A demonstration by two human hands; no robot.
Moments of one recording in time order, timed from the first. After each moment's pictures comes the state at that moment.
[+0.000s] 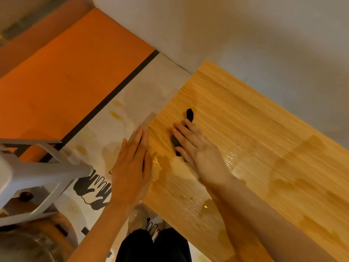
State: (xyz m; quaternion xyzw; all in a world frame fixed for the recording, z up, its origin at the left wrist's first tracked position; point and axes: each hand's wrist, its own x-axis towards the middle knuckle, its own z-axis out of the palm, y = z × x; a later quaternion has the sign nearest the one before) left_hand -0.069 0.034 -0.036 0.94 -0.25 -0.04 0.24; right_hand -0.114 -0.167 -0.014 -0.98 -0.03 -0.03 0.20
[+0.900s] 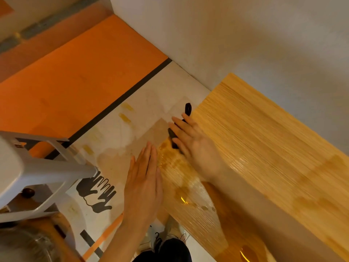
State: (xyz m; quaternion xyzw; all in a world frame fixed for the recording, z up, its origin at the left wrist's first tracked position) left_hand -0.088 0.058 -0.025 0.95 -0.19 -0.06 0.23; right_hand -0.055 -0.125 -0.002 -0.97 -0.07 -0.01 0.21
